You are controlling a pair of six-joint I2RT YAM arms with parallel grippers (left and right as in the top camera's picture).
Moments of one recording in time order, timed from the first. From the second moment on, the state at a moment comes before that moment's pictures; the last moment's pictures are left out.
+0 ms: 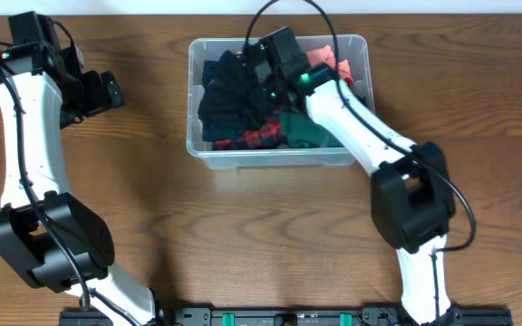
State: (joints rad) left arm 0.29 1.87 1.79 -1.20 0.07 -0.09; right arm 0.52 2.18 1.83 -0.62 -0.17 -0.01
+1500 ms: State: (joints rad) left arm 0.29 1.87 1.79 -1.20 0.07 -0.09; right arm 0.48 1.40 1.79 -1.53 0.16 0.00
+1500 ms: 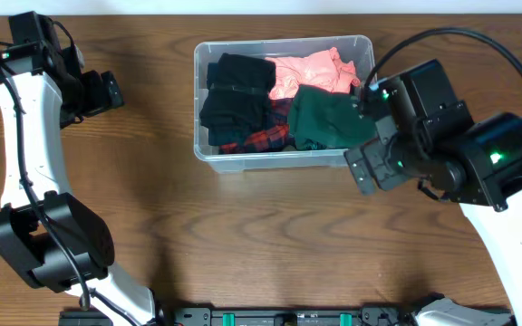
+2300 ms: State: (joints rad) left arm 0.29 1.87 1.79 -1.20 0.07 -0.09; right arm -0.03 0.42 0.54 -0.36 -0.02 -0.14
